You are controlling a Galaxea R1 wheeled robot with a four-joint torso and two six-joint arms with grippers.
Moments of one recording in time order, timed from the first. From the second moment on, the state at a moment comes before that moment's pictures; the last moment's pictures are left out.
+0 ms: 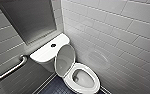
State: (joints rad) left arm 0.91 2.40 -1.64 -0.52 0.07 0.42; right arm -1.50 2.57 -2.02 0.09 0.09 0.02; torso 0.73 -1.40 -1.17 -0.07
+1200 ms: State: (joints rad) left arm 0.61 2.35 -1.76 -0.52 -0.01 -0.24; right arm -1.52 2.41 -1.78 0.10 0.24 0.02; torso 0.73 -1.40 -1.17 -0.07
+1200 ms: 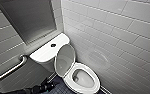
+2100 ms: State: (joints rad) left arm 0.51 2.35 -1.80 -0.53 -0.14 -0.40; right arm -1.52 2.40 -1.75 0.10 0.25 0.02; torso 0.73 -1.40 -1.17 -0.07
